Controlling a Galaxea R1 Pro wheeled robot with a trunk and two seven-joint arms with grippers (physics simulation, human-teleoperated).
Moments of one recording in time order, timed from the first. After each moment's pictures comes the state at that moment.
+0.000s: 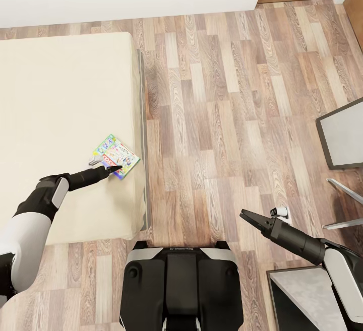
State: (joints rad) left arm -1.06 0.26 0.25 -0.59 0.15 0.57 -0.78; right arm -0.28 -0.22 -0.23 -1.58 -0.84 0.99 0.85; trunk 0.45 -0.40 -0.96
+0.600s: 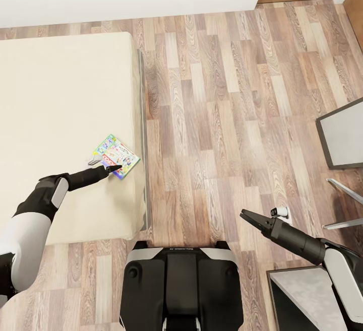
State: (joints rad) left arm -1.06 0.26 0.26 -0.59 0.15 0.57 -0.78; right arm -0.28 -0.22 -0.23 -1.58 -0.84 0.99 0.85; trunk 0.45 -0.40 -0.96
